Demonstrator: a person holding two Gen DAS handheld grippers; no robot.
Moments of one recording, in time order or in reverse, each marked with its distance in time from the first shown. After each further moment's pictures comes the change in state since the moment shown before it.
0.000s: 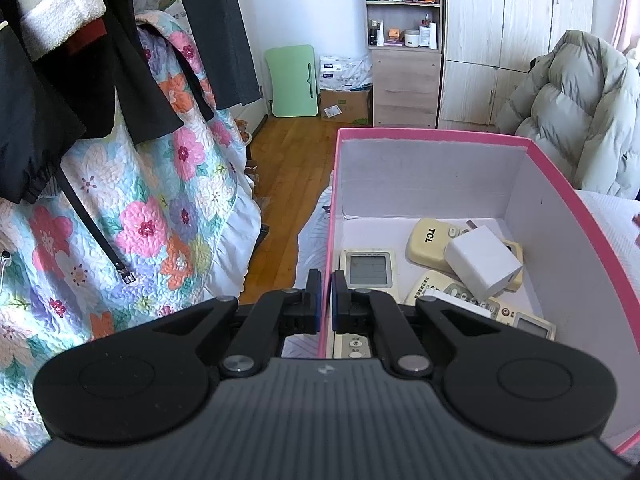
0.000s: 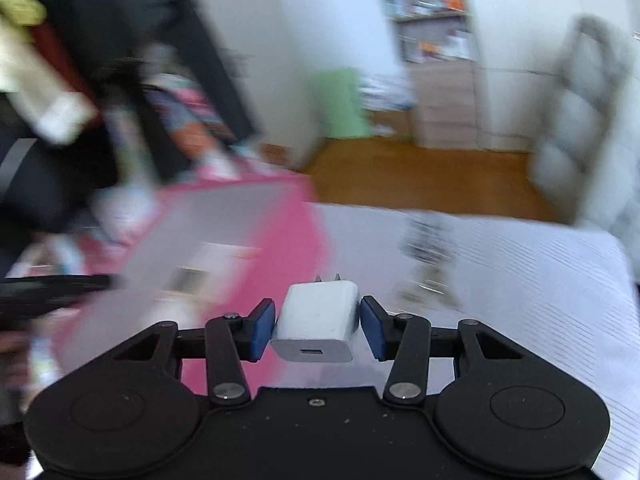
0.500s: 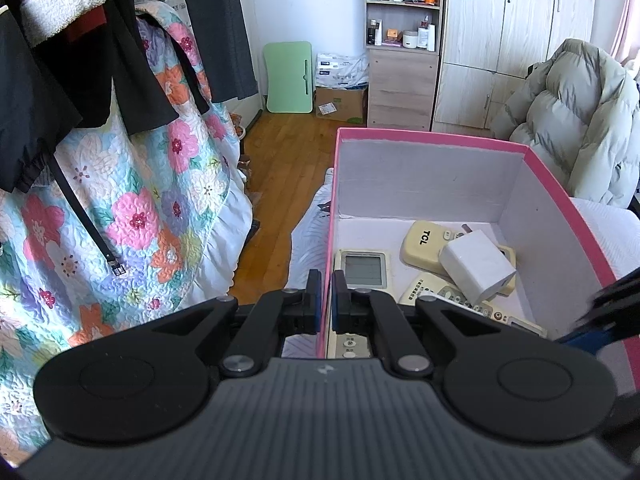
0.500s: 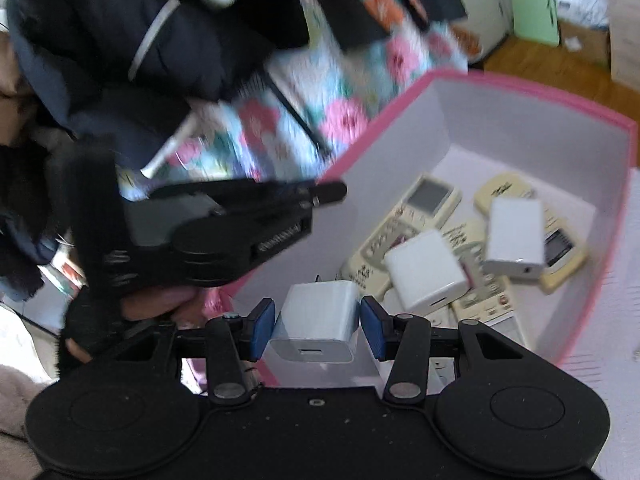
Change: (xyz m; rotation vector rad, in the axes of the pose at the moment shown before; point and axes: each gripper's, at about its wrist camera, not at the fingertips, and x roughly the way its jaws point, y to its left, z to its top) left arm 0.002 0.005 0.001 -0.034 0.008 -0.033; right arm 0.125 0.107 0.014 -0.140 0.482 0.365
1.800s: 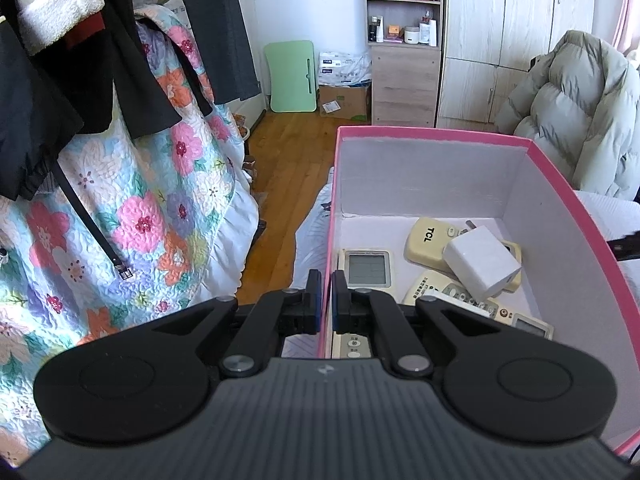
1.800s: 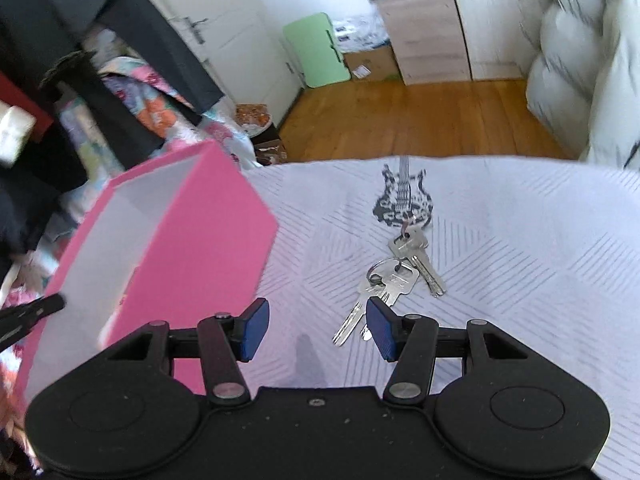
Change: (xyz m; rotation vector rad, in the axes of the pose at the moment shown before) left arm -0.001 -0.007 -0.001 0.026 0.006 0.026; right arm -0.082 -0.173 -0.070 0.421 -0.361 -0.434
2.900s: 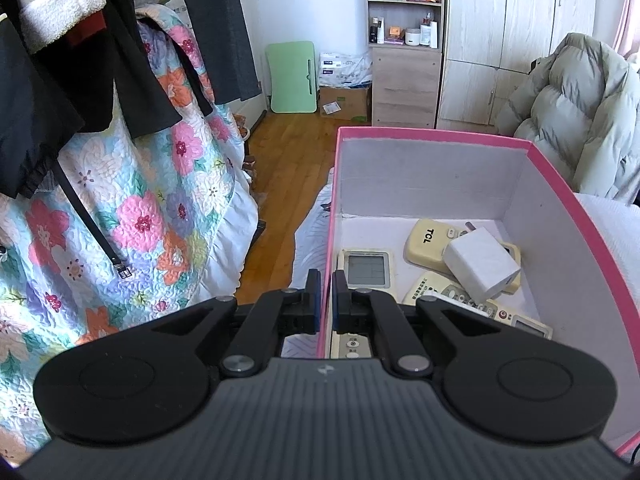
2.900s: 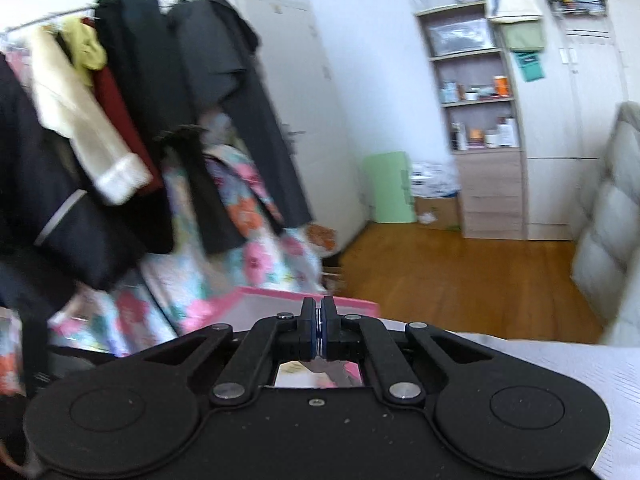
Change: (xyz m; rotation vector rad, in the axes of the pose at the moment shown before) left arm 0.002 0.003 0.000 -0.014 -0.005 -0.005; right arm -0.110 0.122 0.011 -0.299 -0.373 0.200
